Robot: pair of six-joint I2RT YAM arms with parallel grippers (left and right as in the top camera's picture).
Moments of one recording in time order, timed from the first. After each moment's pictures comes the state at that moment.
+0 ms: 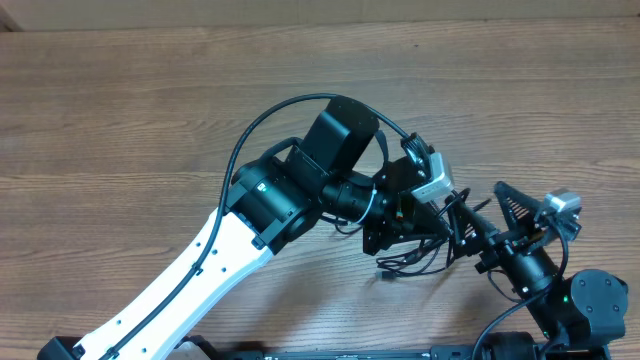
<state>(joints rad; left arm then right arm) -0.78 1.45 1.50 -0.71 0.94 0.10 0.04 0.30 0.54 -0.31 -0.38 0.42</state>
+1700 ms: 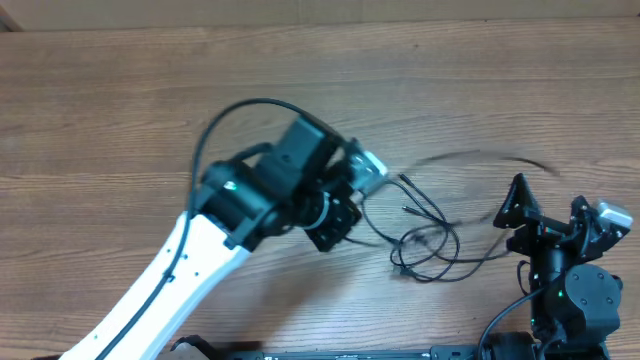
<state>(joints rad) -0.68 1.40 1.51 -1.18 0.37 0.09 0.05 0.30 0.54 -0.41 0.26 0.34</state>
